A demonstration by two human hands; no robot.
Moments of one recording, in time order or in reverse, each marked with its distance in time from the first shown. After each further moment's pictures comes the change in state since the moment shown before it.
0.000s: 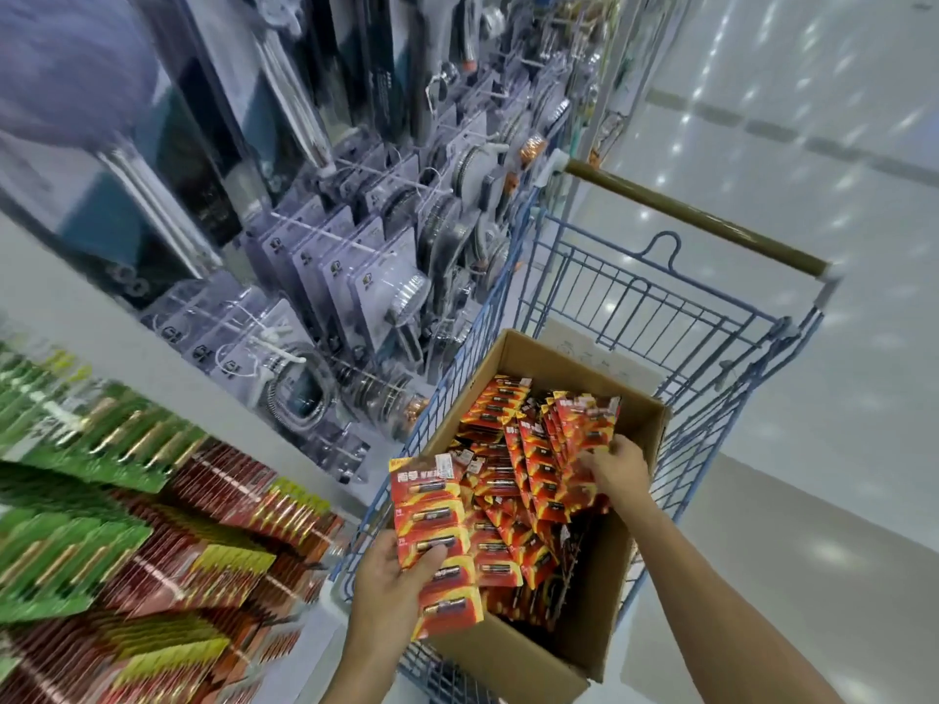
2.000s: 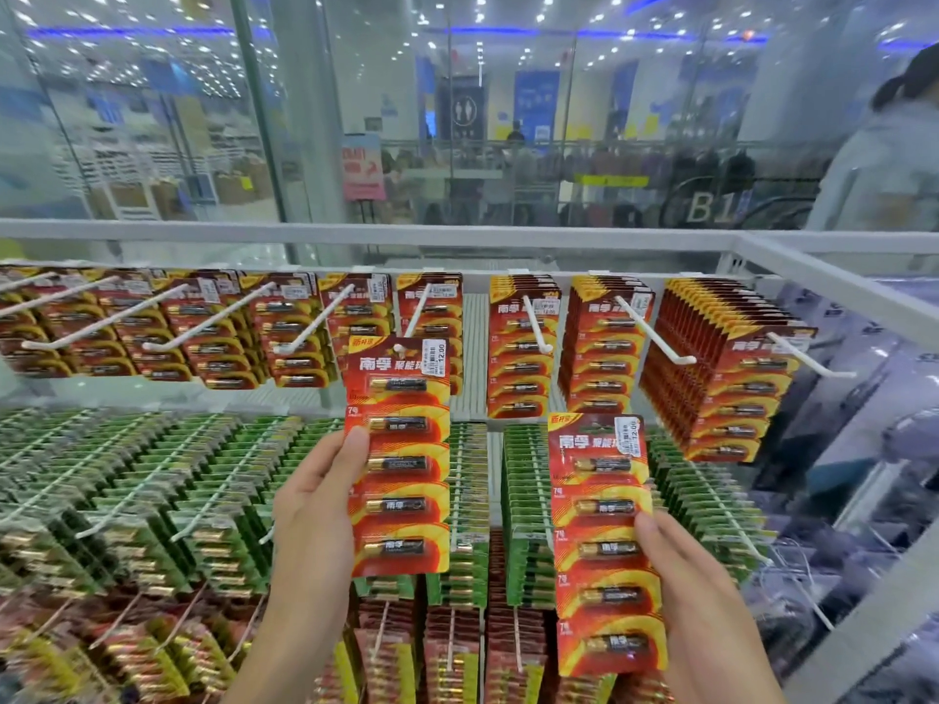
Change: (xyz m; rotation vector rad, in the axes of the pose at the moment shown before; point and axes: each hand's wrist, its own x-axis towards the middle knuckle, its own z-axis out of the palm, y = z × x) left_hand -0.359 0.104 -0.292 -0.660 1.049 0.867; right_hand -0.506 -0.221 0.075 0.459 -1.441 -0.267
